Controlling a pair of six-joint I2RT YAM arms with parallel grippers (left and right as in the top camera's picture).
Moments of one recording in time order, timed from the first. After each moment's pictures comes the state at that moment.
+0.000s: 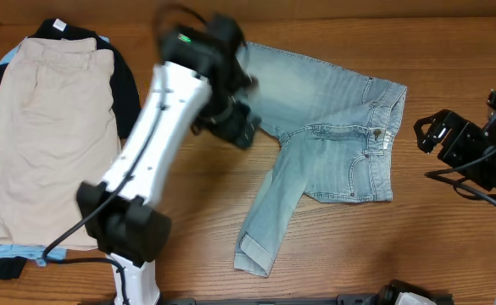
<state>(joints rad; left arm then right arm) -0.45 2.01 2.01 -1.61 0.20 0.08 -0.34 1.16 1.47 -1.27 -0.36 0.23</state>
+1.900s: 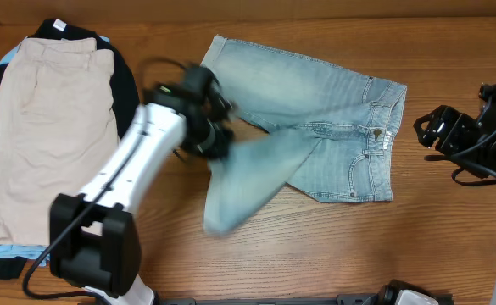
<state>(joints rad) -0.29 1.79 1.47 -1.07 0.35 0.05 -0.33 1.25 1.47 -1.26 -0.35 0.20</state>
